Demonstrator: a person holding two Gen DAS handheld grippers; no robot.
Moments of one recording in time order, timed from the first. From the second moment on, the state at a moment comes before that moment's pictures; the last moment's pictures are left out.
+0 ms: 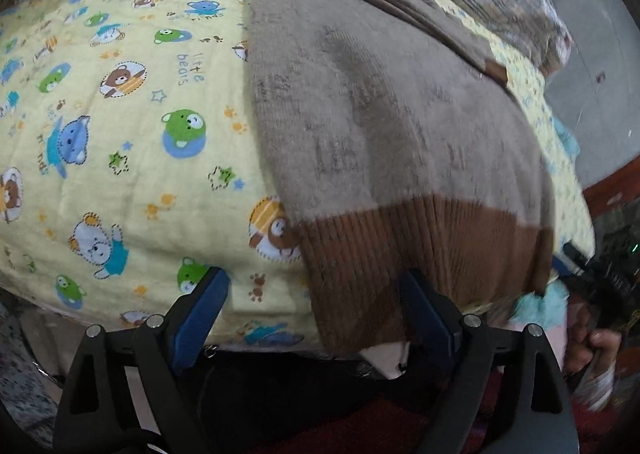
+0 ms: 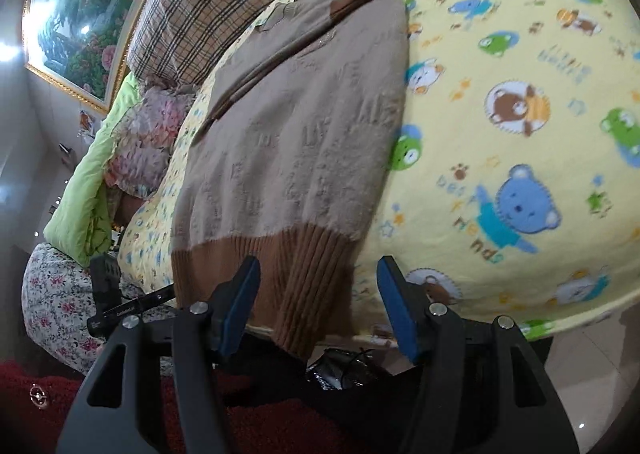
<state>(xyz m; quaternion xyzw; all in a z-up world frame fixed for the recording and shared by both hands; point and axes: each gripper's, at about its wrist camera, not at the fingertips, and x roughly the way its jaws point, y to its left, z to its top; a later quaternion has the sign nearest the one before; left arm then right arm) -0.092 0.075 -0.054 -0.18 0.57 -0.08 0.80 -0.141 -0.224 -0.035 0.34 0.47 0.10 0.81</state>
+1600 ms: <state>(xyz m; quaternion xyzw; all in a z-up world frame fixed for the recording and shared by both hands) -0.069 0.102 -0.024 -0.24 0.53 -0.20 0.79 -0.153 -0.283 -0.052 0.44 0.43 0.11 0.78</state>
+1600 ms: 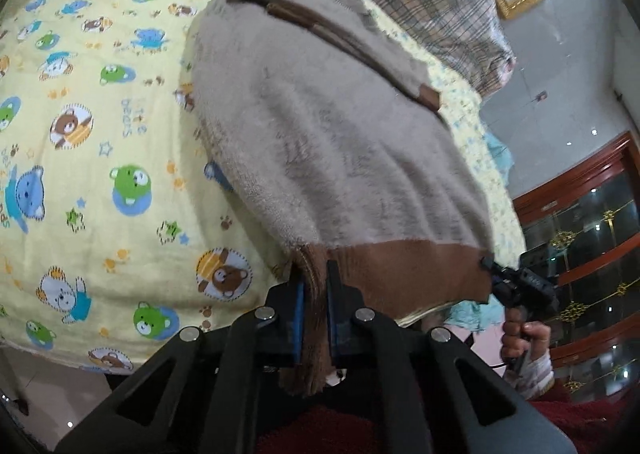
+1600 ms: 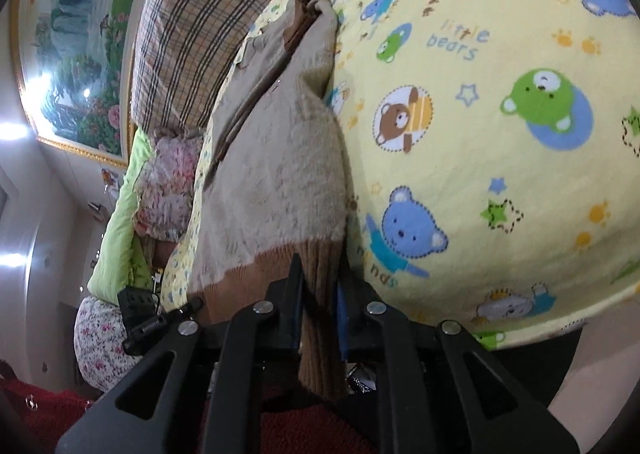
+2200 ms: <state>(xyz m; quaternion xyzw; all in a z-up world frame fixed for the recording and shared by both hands) -0.051 0.116 -0.012 -0.29 0.51 -0.21 0.78 -0.140 -0.277 -0.031 0.43 0.39 0.20 0.79</state>
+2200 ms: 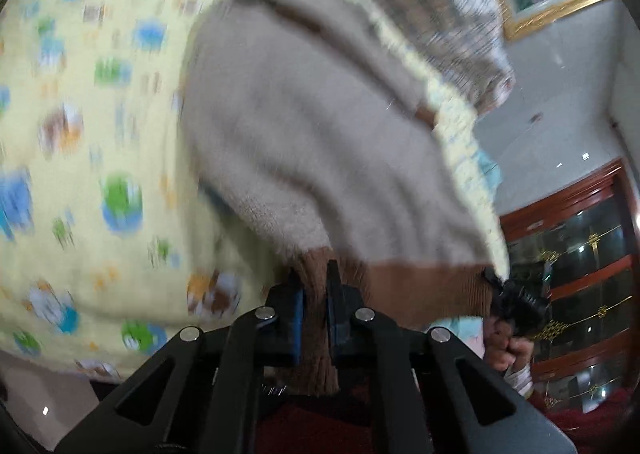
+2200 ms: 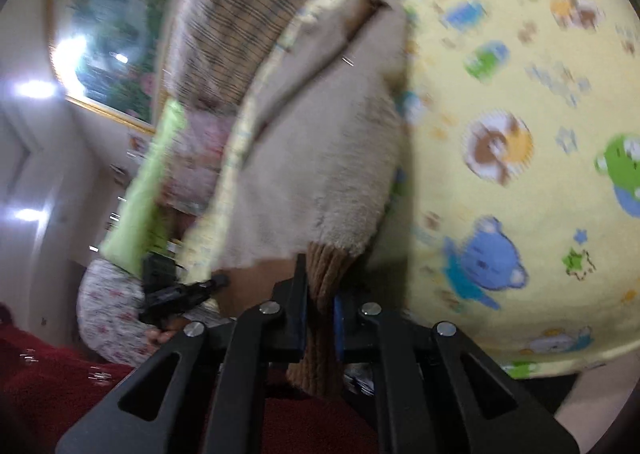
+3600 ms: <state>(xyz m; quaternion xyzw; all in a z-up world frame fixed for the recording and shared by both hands) 0.369 0.163 -0.042 -0.31 0.45 -0.09 0.83 0.260 -0.369 -0.038 0.45 0.36 0.08 0.81</state>
